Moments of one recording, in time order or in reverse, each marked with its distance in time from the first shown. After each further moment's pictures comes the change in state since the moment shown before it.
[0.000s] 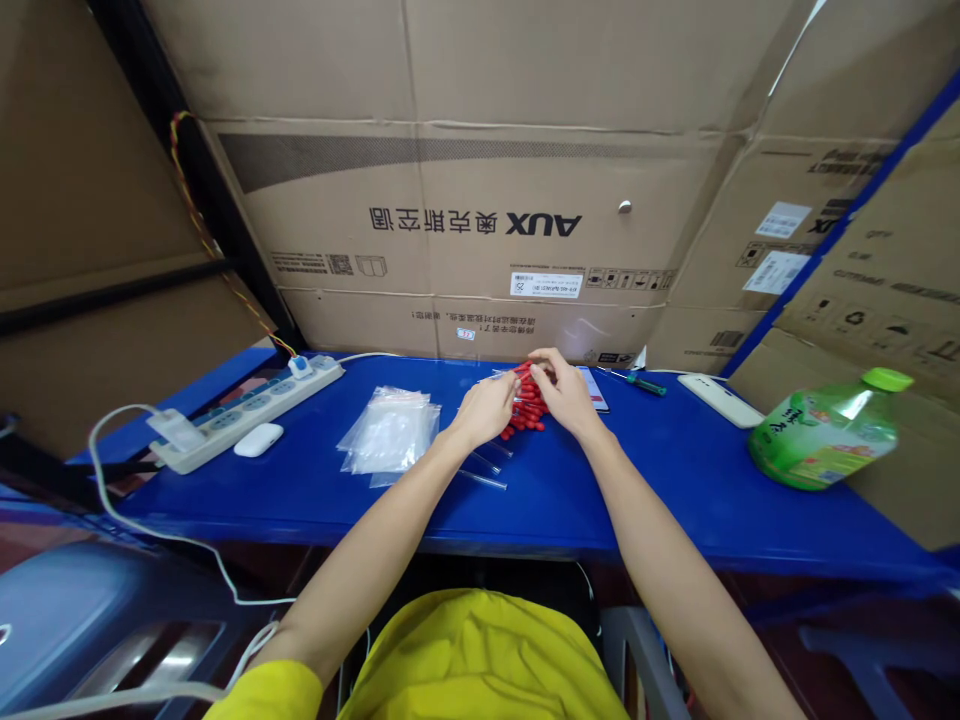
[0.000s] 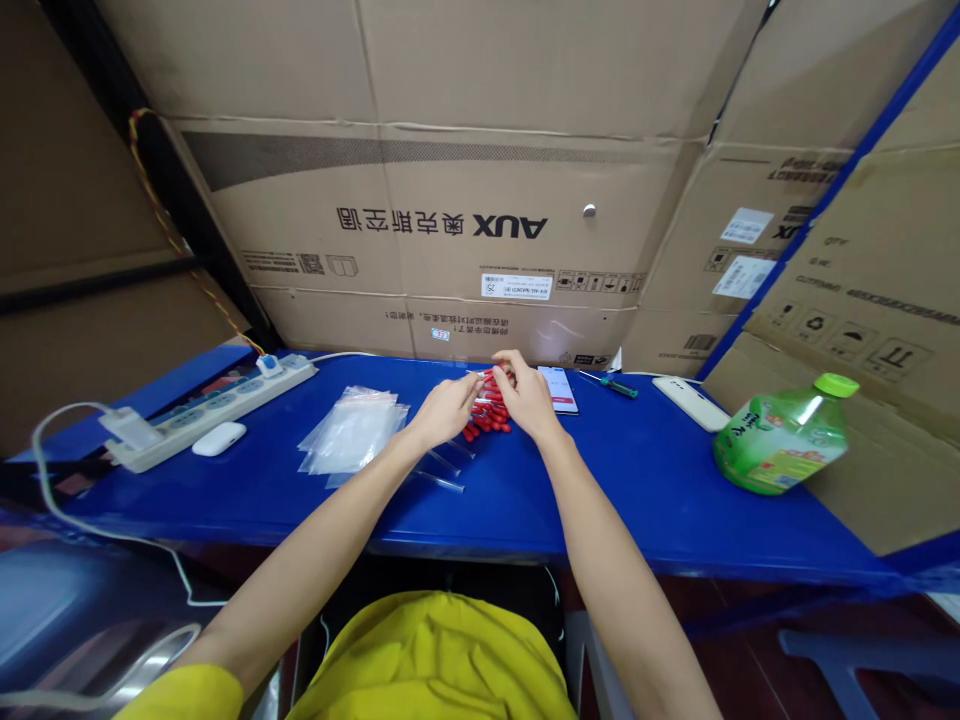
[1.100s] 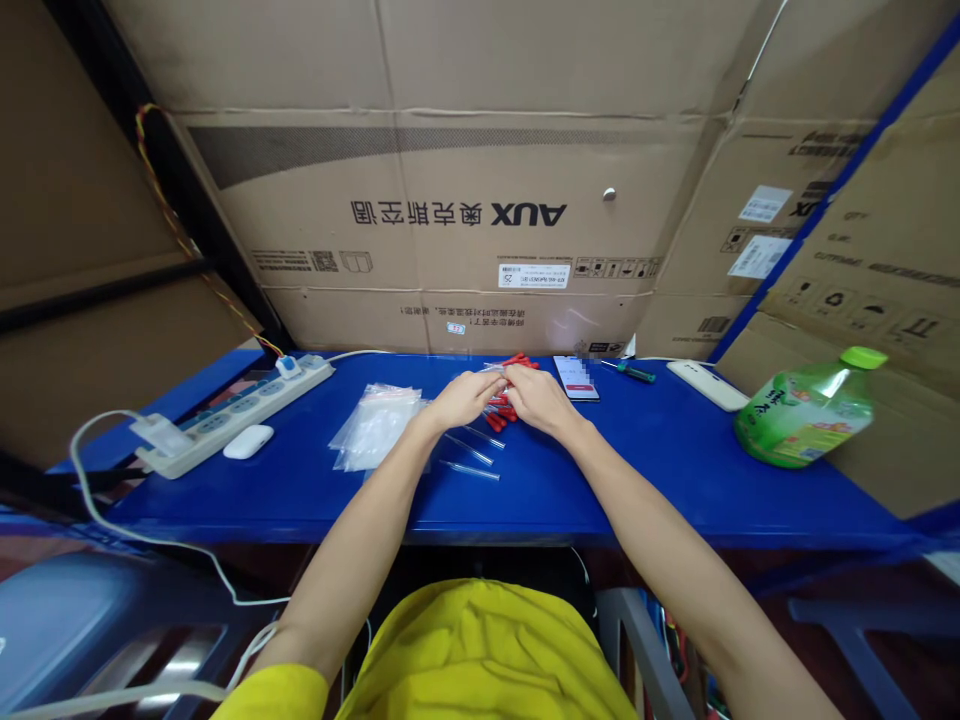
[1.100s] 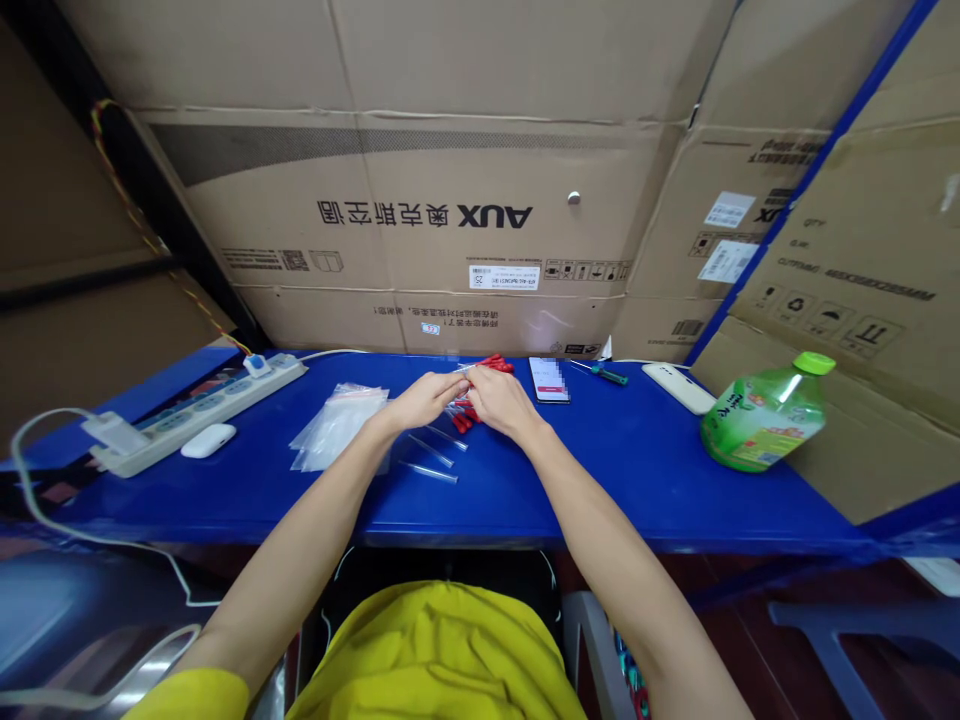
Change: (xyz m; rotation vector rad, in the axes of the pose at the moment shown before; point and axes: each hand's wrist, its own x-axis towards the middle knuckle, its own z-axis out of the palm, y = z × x) left_hand 0.007 -0.026 -0.018 0.029 -0.244 0.223; right_hand -0.006 0.001 0.014 -0.469 -0.264 -0.249
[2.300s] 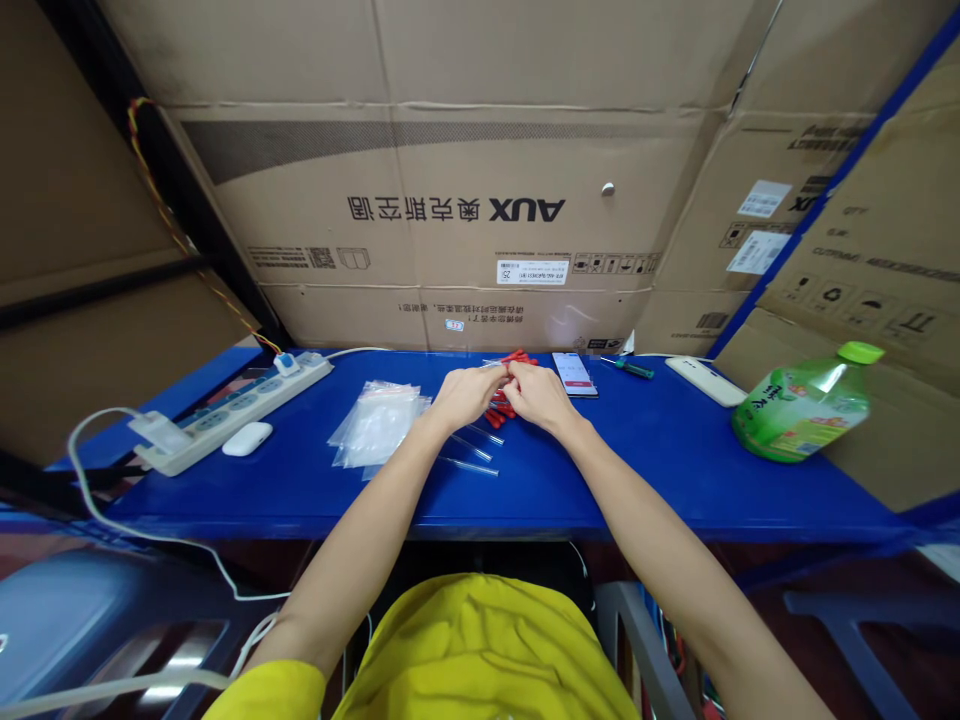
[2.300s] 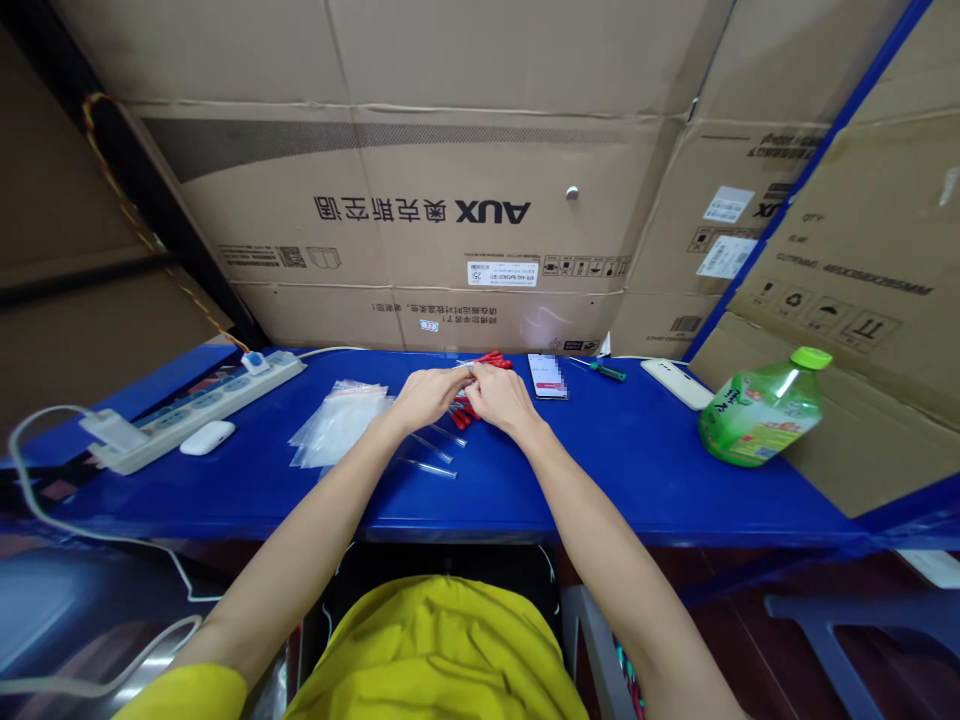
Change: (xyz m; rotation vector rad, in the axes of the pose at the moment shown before) left_hand -0.004 0.016 0.003 0.399 0.038 -0.093; right_hand 0.002 -0.016 -0.008 -0.089 -0.093 0.237
